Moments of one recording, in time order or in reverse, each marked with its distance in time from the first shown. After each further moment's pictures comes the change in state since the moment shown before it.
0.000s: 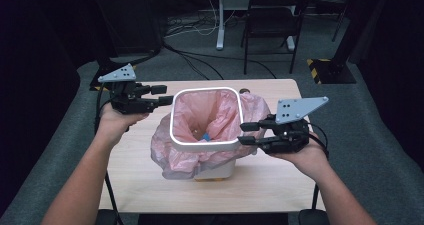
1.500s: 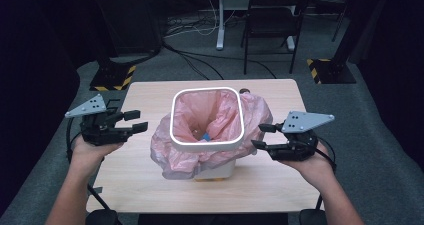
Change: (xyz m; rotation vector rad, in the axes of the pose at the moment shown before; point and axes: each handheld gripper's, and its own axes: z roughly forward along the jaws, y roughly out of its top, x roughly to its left) left arm -0.021 -0.063 -0.064 0.013 0.089 -0.063; right arm 0.000 -0.044 -0.008 0.080 -0.255 0.062
